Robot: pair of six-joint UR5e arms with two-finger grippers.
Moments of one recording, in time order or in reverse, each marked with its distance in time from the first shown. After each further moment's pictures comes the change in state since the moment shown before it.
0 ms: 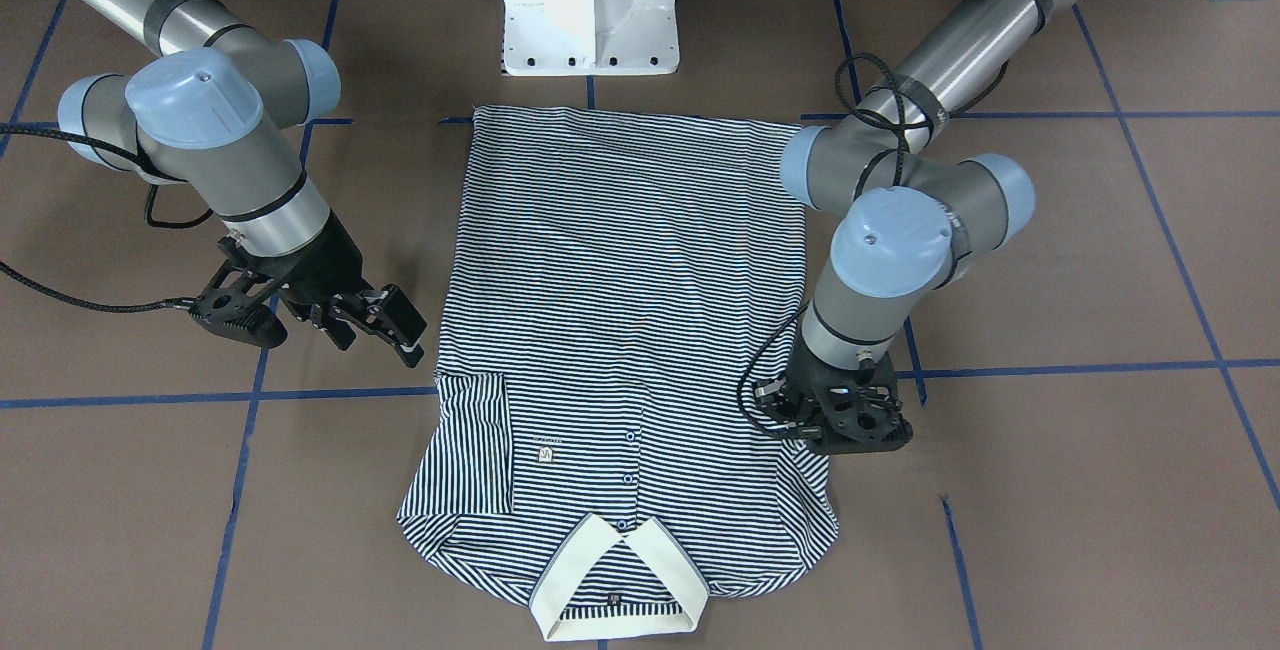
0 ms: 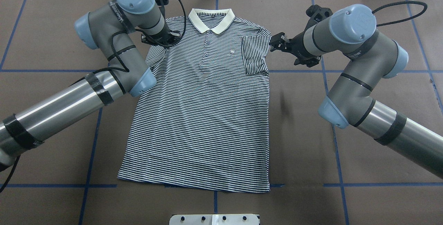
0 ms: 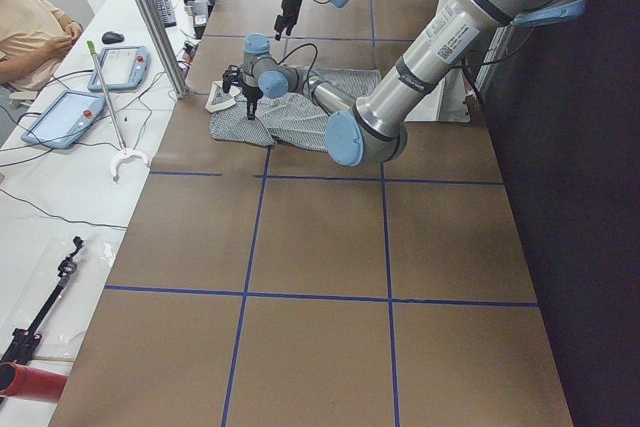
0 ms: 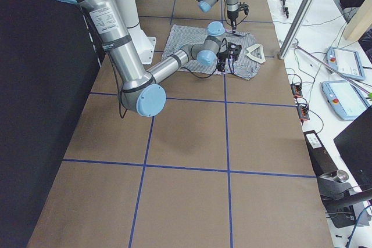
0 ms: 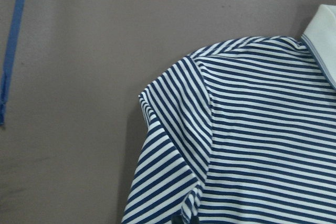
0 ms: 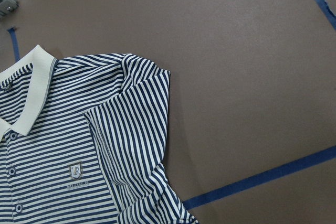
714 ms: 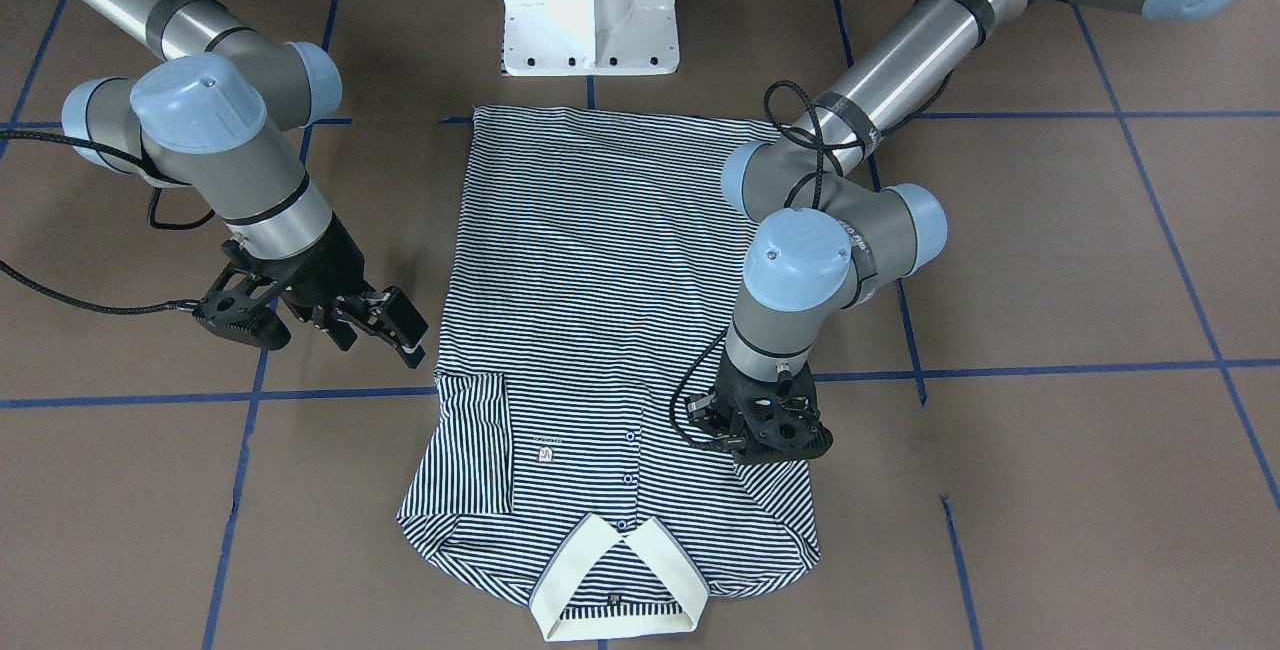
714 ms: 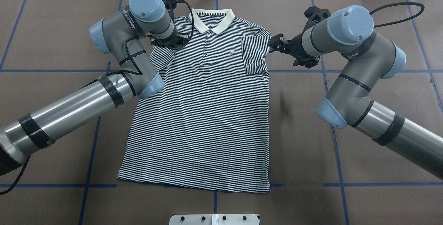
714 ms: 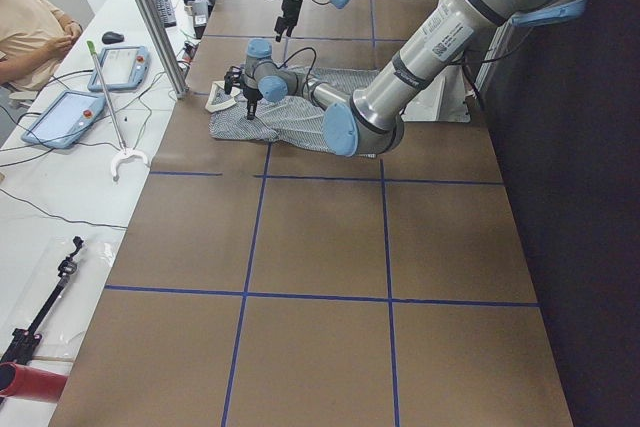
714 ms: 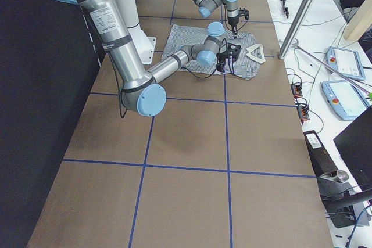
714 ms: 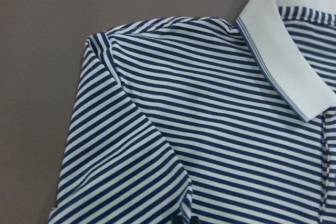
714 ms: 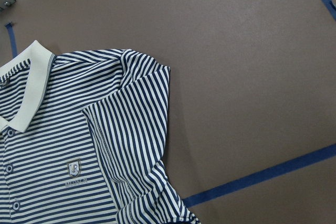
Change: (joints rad) left arm 0.016 -0.033 0.097 -0.111 0.040 -0.032; right arm -0.005 0.005 -0.006 0.000 0.002 -0.001
